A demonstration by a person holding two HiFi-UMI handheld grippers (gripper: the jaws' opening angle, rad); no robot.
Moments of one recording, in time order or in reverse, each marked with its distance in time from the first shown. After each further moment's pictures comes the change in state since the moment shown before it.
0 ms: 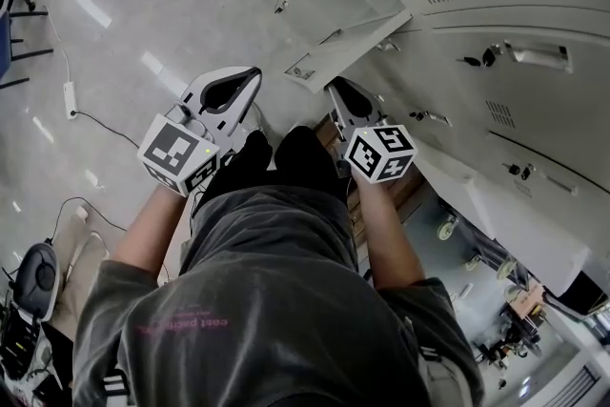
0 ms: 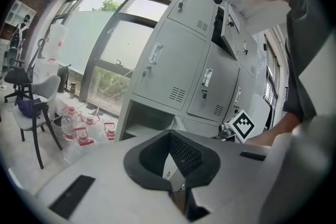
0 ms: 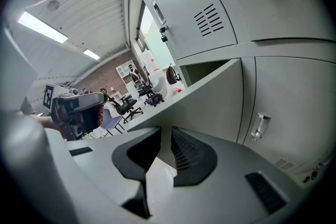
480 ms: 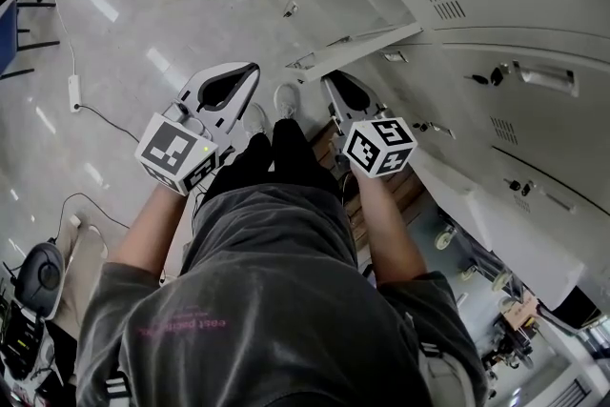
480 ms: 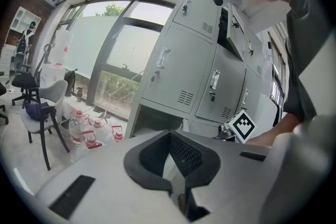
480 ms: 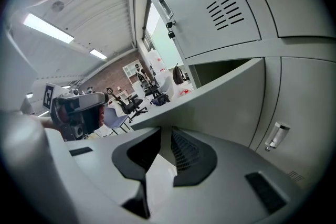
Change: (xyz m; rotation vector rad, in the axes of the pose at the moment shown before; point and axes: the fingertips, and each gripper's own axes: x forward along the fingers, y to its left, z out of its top) left arm -0.008 0.024 0.011 0.002 -0.018 0.071; right arm 0.033 0.015 0.018 -0.029 0.008 0.073
